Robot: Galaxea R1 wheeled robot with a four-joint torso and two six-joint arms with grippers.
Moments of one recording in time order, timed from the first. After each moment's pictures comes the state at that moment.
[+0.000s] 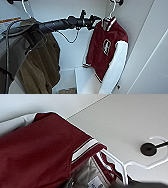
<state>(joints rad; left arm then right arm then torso) -0.35 2.87 -1.96 -0.86 0.23 -0.40 -1.54 3.07 -2.71 -0.14 0.04 0.16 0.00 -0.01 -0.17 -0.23</state>
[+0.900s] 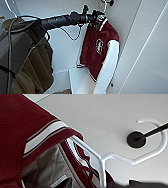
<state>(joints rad) -0.39 2.92 -2.01 -0.89 0.20 -0.41 -1.55 3.07 -2.71 -0.13 0.04 0.16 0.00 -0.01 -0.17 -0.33</state>
